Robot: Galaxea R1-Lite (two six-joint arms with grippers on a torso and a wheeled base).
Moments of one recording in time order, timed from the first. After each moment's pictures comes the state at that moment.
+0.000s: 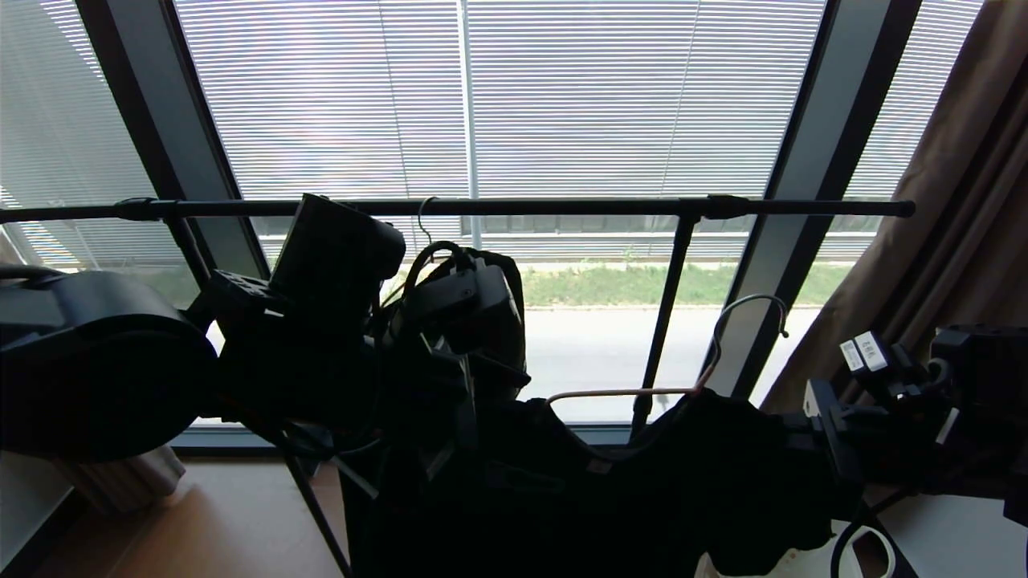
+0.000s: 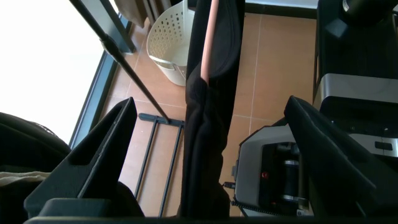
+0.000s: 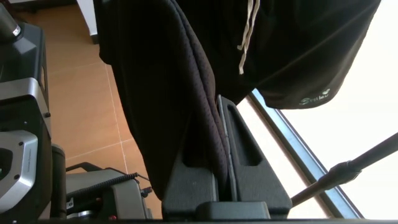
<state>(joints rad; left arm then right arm) -0.65 1.70 -1.12 0.09 -0.59 0.52 0.09 1.66 -0.44 -0.71 1.03 -0.40</state>
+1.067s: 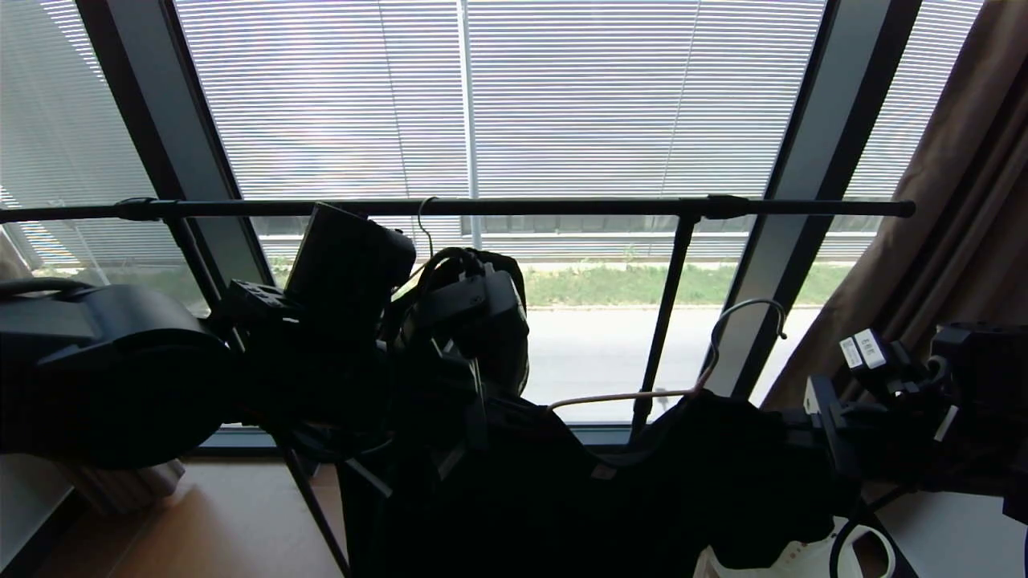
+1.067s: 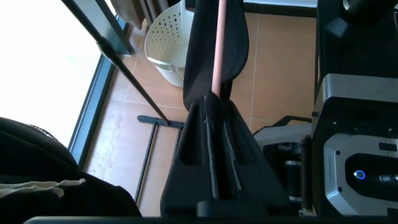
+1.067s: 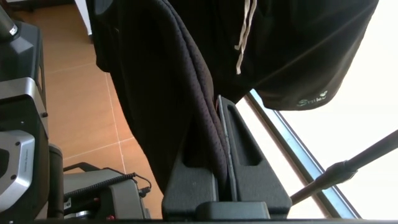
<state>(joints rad) -0.65 1.72 -1.09 0.00 -0.59 0.52 0.09 1.66 -0.45 -0.72 1.02 -0.40</state>
